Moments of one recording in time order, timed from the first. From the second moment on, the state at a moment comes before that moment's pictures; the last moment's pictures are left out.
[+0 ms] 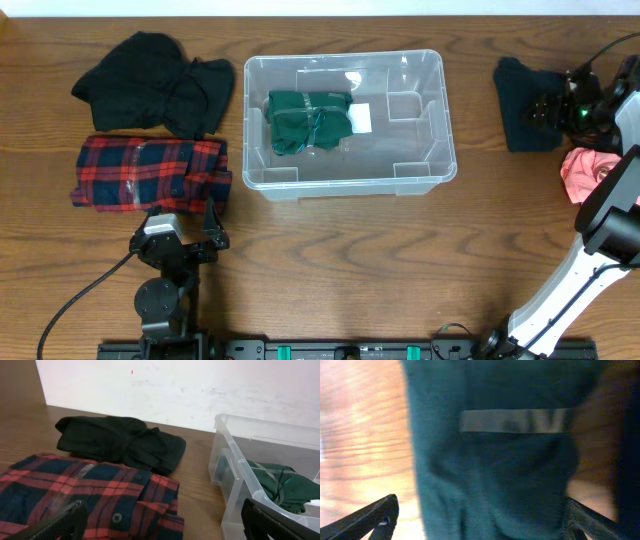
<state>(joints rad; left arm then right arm) 0.09 0.01 0.02 -0.12 -0.01 -0.14 -0.48 2.25 1.77 -0.85 -0.46 -0.22</state>
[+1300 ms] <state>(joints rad) 0.09 0.01 0.02 -0.12 -0.01 -0.14 -0.42 2.25 1.77 -0.67 -0.30 0.12</state>
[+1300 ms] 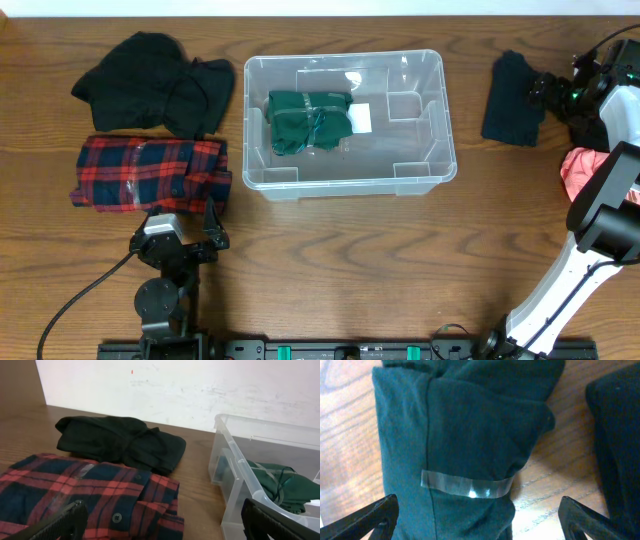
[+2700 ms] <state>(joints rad) 0.09 0.01 0.02 -0.12 -0.01 -0.14 -0.14 1.72 1.77 -0.69 -0.34 -0.02</state>
